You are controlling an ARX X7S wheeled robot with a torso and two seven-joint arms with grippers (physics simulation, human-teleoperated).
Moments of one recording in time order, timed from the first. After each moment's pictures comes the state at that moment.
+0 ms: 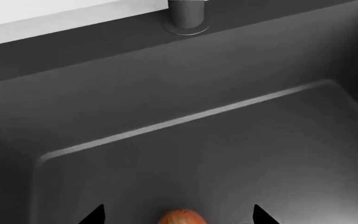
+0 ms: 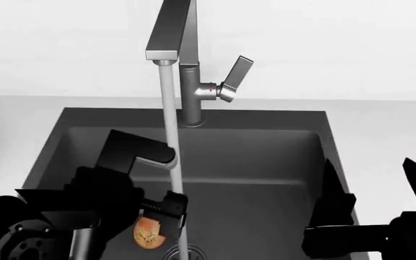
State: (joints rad) left arm -1.02 -0.20 0.81 -0.40 -1.05 -0.87 -0.53; right arm 0.36 1.25 -0.34 -0.66 1.44 0.21 0.64
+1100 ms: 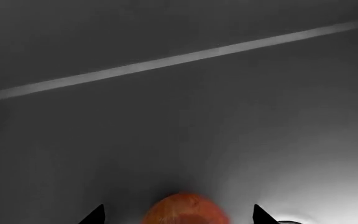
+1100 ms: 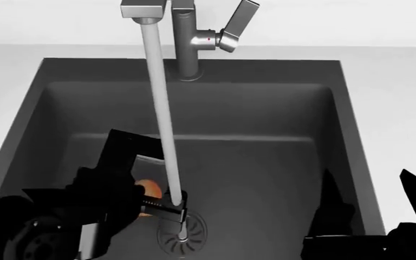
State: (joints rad) left arm -1.04 -0.17 0.82 -0.53 -1.02 -0.80 -0.50; right arm 0.28 1.23 -0.33 -0.66 1.40 0.15 0.63
